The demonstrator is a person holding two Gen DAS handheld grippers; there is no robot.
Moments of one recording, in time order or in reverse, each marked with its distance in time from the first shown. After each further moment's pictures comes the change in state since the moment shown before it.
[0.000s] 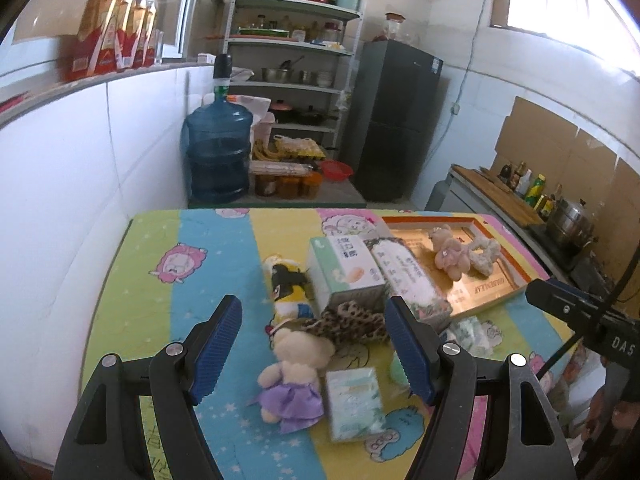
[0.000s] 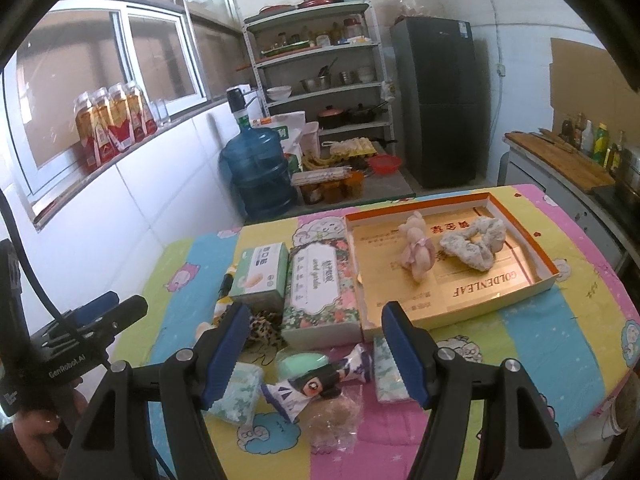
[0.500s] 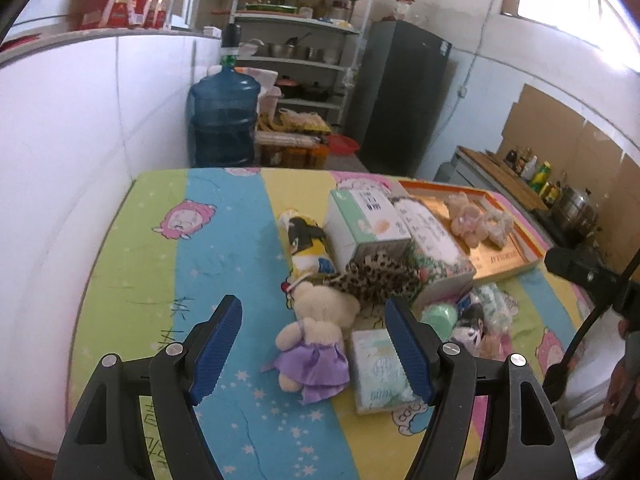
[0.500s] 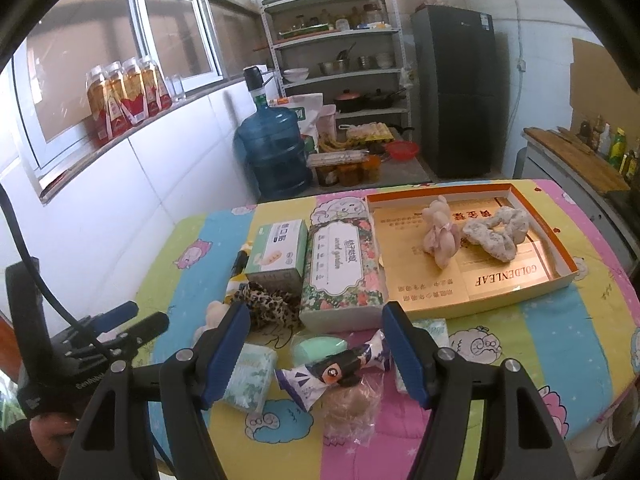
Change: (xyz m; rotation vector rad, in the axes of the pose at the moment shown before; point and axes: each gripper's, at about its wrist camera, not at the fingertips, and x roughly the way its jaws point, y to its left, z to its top) left arm 0.024 0.020 -0.036 -0.013 0.082 -0.004; right arm 0.015 0.013 -0.008 -0.045 0.062 0.038
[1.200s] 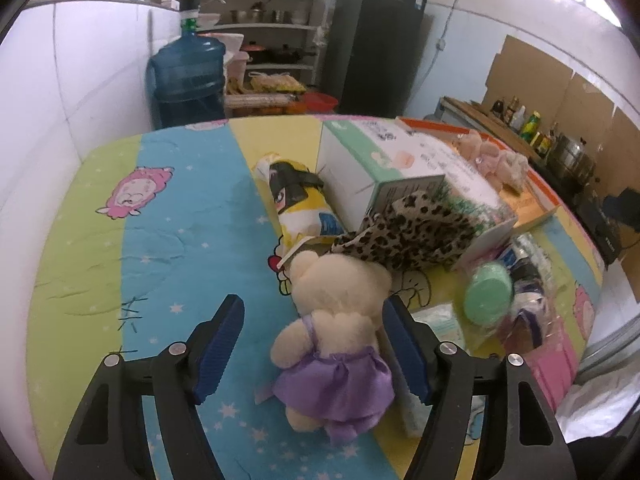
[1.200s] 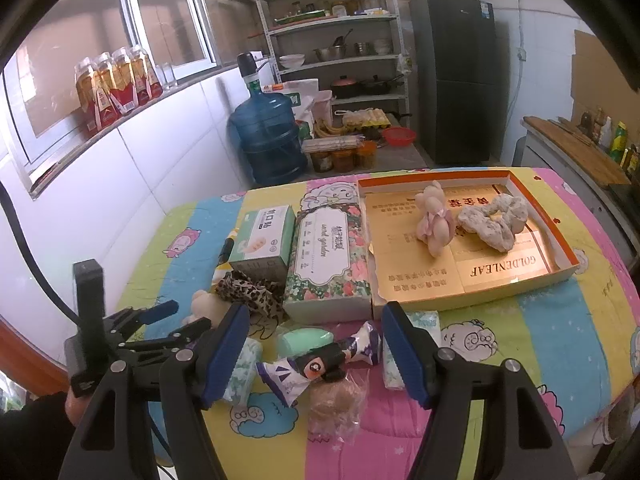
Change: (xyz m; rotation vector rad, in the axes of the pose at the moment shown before) left arm 0.092 0.012 -0.012 0.103 0.137 -0.051; right arm 0.013 -0.013 0.000 0.002 0.053 -0.007
